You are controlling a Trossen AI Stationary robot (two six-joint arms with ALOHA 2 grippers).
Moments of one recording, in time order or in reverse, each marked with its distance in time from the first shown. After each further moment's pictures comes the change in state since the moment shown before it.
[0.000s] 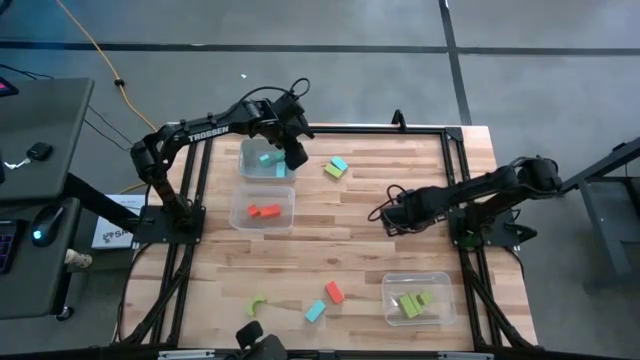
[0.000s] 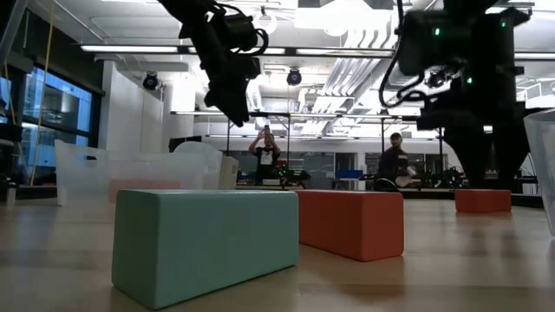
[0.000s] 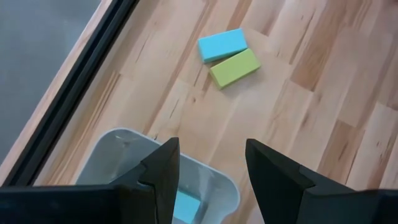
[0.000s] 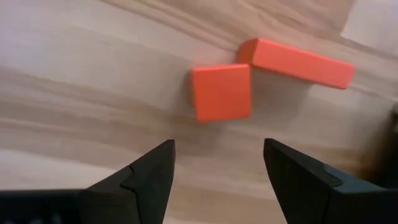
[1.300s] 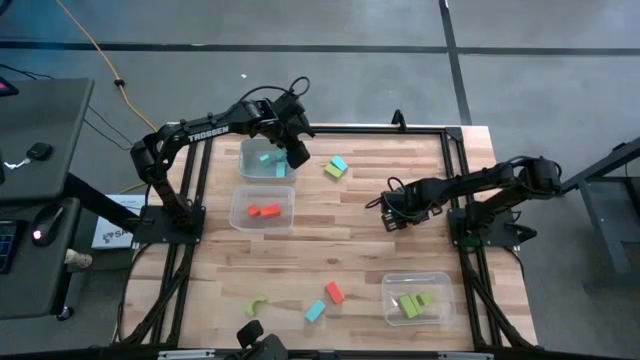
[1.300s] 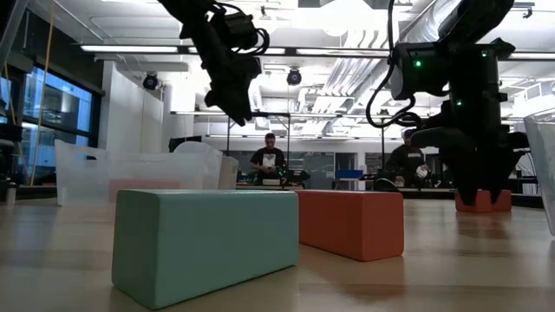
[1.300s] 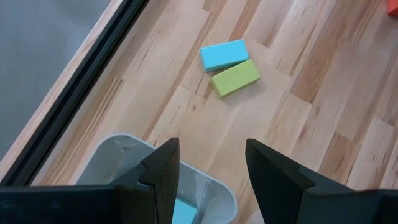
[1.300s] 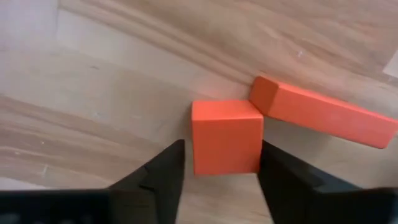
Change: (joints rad) left arm 0.000 0.000 0.000 0.027 -0.003 -0.042; right arm -0.157 -0.001 -0.090 0.166 -0.082 -0.220
